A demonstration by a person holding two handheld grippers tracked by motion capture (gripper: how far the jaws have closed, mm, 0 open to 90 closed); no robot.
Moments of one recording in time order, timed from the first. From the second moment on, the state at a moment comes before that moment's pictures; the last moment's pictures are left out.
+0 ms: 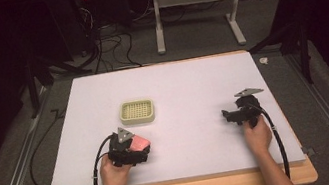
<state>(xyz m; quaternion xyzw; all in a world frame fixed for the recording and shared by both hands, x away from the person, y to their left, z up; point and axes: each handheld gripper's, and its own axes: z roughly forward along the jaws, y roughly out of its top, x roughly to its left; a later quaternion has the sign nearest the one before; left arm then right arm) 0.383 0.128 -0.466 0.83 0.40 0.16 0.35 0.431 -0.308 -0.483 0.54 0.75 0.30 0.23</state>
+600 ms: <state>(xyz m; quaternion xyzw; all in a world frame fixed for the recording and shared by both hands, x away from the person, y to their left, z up) 0.388 0.125 -0.447 0.83 0.40 0.17 0.36 0.431 -0.307 -0.483 0.54 0.75 0.30 0.23</state>
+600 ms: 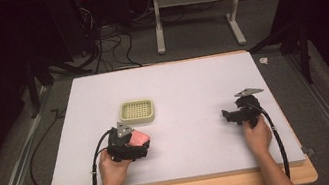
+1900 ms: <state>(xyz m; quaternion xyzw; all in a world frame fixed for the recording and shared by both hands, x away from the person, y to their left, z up) 0.441 0.111 -0.423 0.80 0.44 0.18 0.36 0.430 -0.307 -0.483 0.54 0.75 0.30 0.23</state>
